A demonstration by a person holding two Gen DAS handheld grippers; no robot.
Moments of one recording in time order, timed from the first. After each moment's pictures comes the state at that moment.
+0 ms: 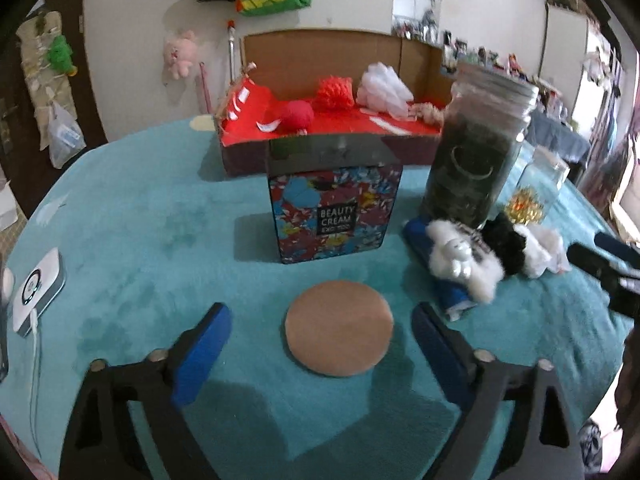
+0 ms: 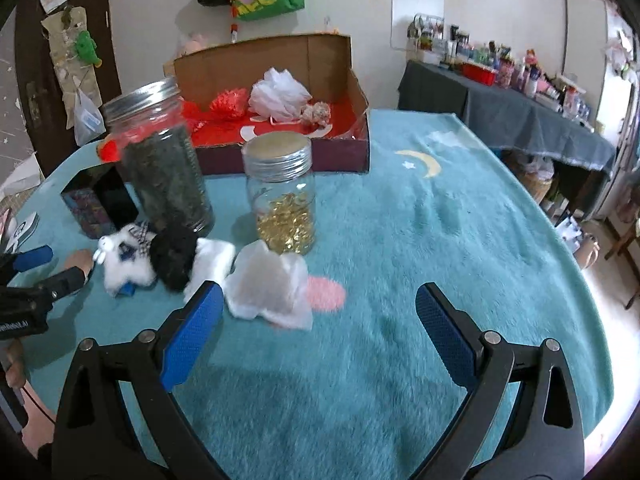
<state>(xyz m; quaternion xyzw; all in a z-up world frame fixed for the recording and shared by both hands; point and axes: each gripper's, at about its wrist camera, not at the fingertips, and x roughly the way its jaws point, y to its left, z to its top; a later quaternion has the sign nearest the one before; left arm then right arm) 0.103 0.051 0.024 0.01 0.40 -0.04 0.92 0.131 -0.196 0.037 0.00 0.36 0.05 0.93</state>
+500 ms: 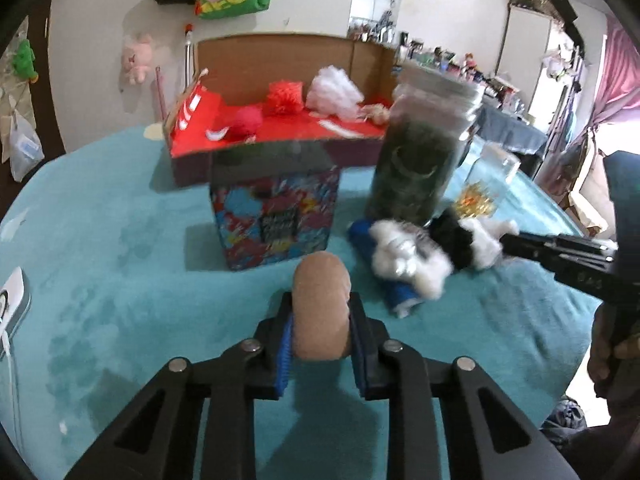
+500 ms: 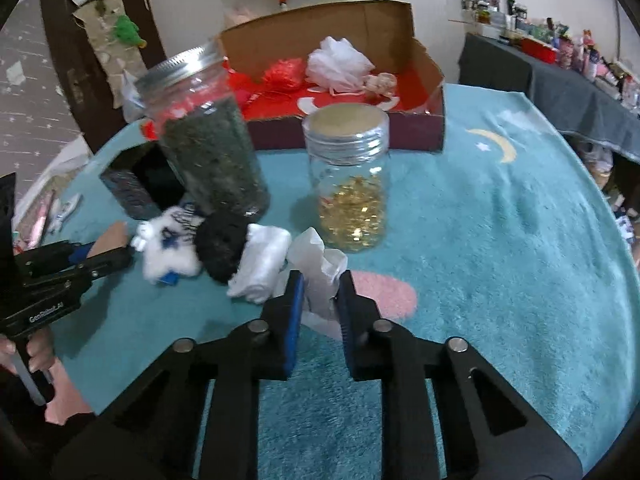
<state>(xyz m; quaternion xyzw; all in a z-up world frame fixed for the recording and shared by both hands) 0.095 0.041 0.036 0.01 0.38 -0.13 0.91 0.144 -0.184 0.029 0.03 0.40 0.17 0.90</state>
